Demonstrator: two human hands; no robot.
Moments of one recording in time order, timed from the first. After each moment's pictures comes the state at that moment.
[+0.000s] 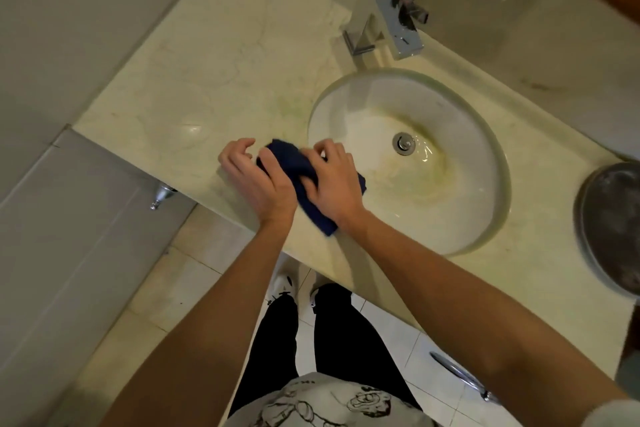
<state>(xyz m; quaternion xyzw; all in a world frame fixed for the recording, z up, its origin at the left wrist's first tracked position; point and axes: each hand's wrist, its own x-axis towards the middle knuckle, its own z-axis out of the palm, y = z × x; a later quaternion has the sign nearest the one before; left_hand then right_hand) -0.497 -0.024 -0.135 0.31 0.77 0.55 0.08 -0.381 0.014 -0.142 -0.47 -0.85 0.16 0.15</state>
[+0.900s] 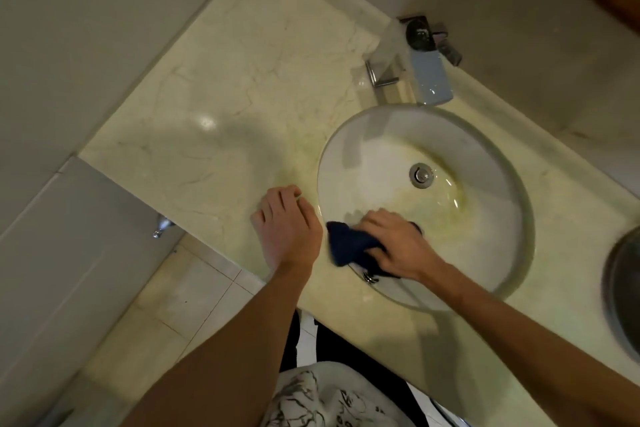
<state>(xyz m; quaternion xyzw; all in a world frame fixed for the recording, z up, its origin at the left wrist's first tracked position) -0.476 -0.017 -0.150 0.42 0.89 0.17 0.10 -0.270 0.053 -0.142 -0.31 -0.89 0.33 -0.01</state>
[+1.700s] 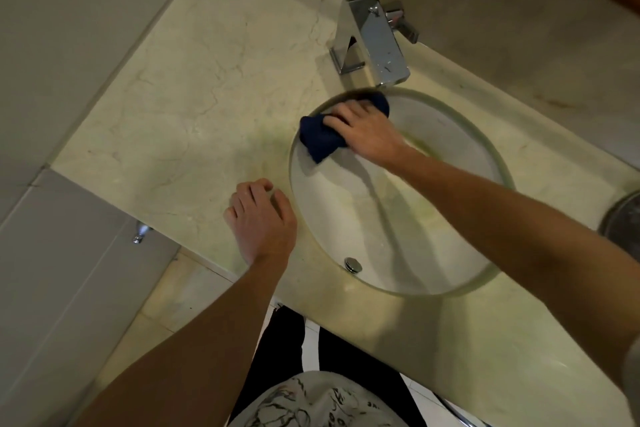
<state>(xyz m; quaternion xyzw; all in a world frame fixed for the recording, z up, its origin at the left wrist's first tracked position) -0.475 -0.017 -0.154 0.42 0.89 0.17 0.09 -0.318 0.201 -0.153 -0.26 -0.96 0.00 0.01</state>
